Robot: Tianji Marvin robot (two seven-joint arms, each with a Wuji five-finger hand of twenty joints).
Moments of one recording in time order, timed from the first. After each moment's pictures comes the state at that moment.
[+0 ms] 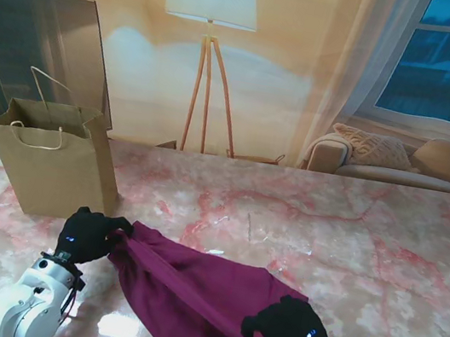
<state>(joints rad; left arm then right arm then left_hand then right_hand) 1.67 -1.11 -1.25 -1.46 1.02 -0.07 0.49 -2.09 -1.04 1.47 -2.01 -1.24 -0.46 -0.13 0.90 -0.44 0.57 -0.14 0.73 -0.36 0.75 0.75 1.16 0.01 0.24 0.68 0.88 0.09 0.59 0.67 0.41 0.20 1.18 0.58 0.50 -0.75 1.17 -0.34 0.90 -0.33 0.92 0.32 1.21 -0.07 0.86 0.70 1.08 0.03 1.03 0.96 0.76 0.13 1.48 0.77</state>
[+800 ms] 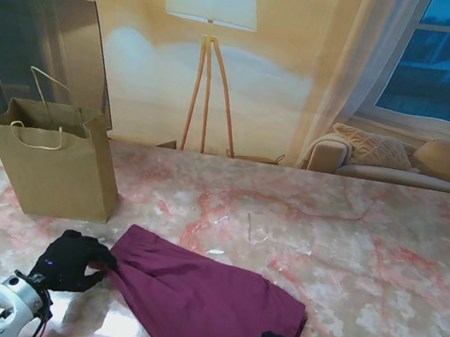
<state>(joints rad) 1.88 -1.08 -1.46 -1.61 1.04 -0.29 0.21 -2.16 -1.03 1.45 -1.96 -1.13 -0.57 -0.01 0.59 -0.51 0.86 -0.10 0.70 -0.13 0.45 0.42 0.79 0.01 0.20 0.38 0.57 0.07 0.28 0.53 0.12 0.20 0.77 0.58 0.17 -0.41 0.80 -0.15 0.88 -0.25 0.63 0.46 1.07 -0.07 0.52 0.38 0.95 0.05 0.56 0.68 0.57 0.14 1.24 0.67</state>
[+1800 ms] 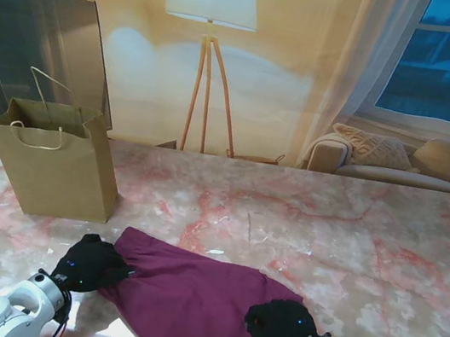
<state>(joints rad) 1.81 -1.06 -1.33 -1.61 1.00 -0.17 0.09 -1.87 -1.03 1.26 -1.78 -1.01 -0.06 0.13 0.66 0.07 0.13 -0.05 0.83 0.04 0.37 0.35 0.84 0.09 0.16 0.31 0.55 0.12 0.27 0.48 0.04 0.14 0.63 0.59 0.26 -0.22 1.00 -0.08 0.75 -0.09 0.54 0.35 0.97 0.03 0.34 0.22 0.93 0.03 0.44 0.46 0.47 0.15 1.05 0.40</state>
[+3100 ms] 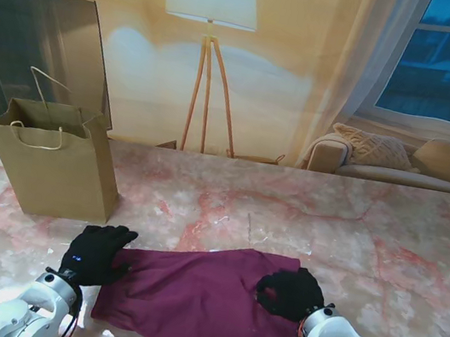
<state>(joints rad) 1.78 -1.07 -1.25 -1.62 1.06 0.03 0.20 -1.66 -1.03 1.18 -1.57 -1.09 -0.04 0.01 0.58 -0.39 0.72 -0.04 0.39 0.17 0.16 0.19 0.44 0.11 0.15 0.23 0.43 0.09 0.22 0.38 0.13 0.06 0.70 0.35 0.22 -0.21 0.84 -0.08 0.63 -0.15 0.49 0.43 0.76 -0.07 0.39 0.25 0.66 0.03 0.26 0.40 0.29 0.12 0.91 0.40</state>
